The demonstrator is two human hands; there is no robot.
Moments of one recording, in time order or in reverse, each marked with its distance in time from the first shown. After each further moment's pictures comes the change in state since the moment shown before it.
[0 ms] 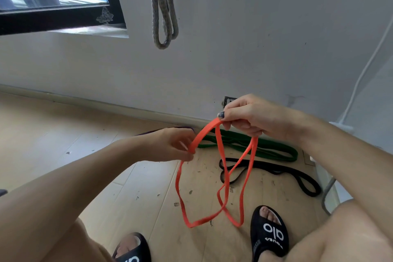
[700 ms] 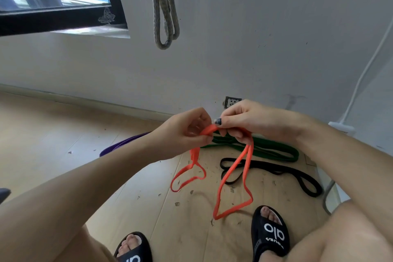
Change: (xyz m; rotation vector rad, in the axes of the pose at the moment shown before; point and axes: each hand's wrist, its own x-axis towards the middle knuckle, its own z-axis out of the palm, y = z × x) left_hand -0.005 0.039 0.008 -0.188 0.281 0.249; right_hand 0.001 0.002 0.005 -0.095 -0.061 -0.002
